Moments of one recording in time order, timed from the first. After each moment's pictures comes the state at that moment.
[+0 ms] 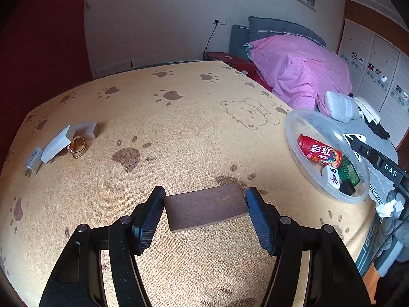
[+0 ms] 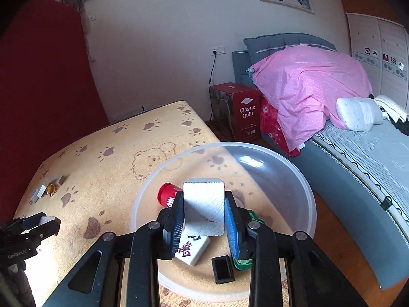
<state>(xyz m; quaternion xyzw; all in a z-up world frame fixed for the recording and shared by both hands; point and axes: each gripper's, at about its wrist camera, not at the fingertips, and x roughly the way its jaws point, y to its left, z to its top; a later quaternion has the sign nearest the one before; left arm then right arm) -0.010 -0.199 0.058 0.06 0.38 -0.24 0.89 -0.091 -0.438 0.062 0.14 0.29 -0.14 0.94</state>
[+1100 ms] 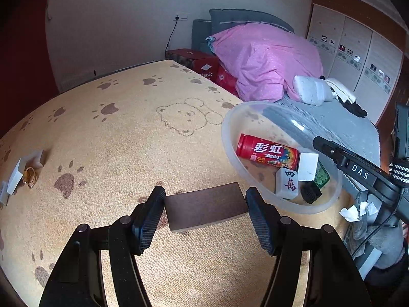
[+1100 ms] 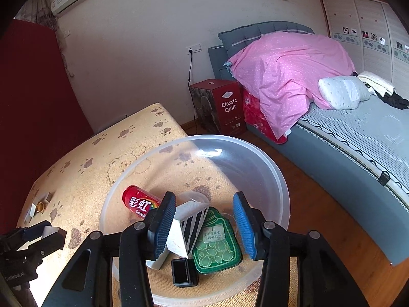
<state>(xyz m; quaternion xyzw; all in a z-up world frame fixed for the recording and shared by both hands) -0.021 -0.282 0.063 0.09 0.38 -0.32 0.86 -0.101 -0.472 0.045 0.19 0.28 -0.18 0.92</state>
